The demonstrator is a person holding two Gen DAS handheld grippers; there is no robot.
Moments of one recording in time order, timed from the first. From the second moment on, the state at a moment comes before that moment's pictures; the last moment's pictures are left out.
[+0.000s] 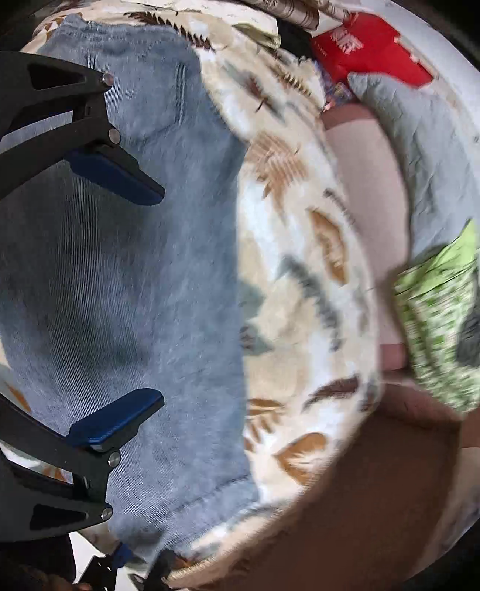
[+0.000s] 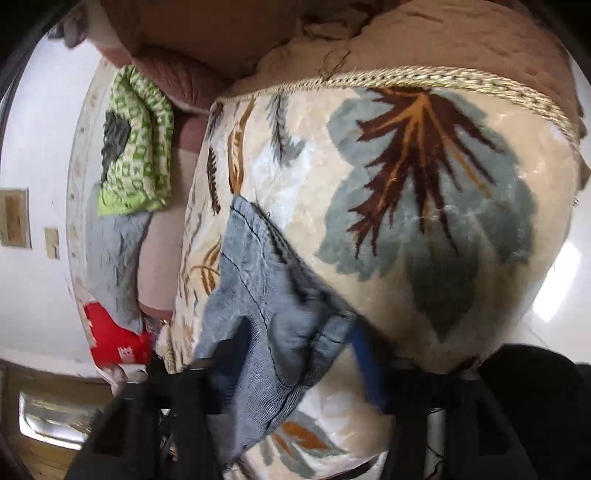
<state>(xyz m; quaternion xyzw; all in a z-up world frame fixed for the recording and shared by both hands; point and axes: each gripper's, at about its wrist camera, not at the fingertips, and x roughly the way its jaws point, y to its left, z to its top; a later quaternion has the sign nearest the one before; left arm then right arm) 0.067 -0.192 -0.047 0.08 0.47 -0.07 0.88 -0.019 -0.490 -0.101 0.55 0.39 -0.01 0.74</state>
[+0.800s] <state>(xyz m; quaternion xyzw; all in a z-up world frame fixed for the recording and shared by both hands) 0.082 -0.200 -0.083 0.11 0.52 -0.12 0.84 0.016 -0.415 0.019 0.31 0.40 -0.03 0.86</state>
